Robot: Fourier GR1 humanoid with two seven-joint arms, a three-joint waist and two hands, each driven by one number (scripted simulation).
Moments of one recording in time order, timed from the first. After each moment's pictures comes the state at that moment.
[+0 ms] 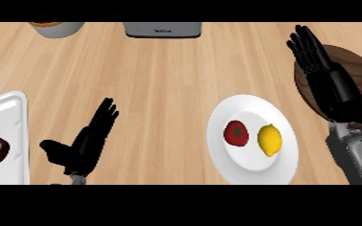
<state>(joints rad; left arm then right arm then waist) 0.02 0.26 -0.26 -1.38 0.41 0.07 -0.15 -0.32 -0.47 0.14 -1.57 -0.29 -0.03 -0.11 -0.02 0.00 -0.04</state>
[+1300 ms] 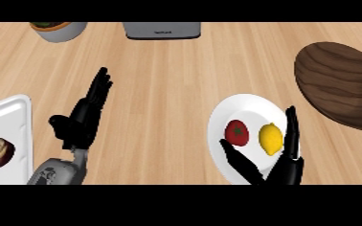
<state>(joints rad) -0.15 0.29 -0.27 -1.51 0.20 0.29 0.00 0.20 -0.02 0.43 -1.77 0.79 -0.95 0.26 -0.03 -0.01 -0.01</state>
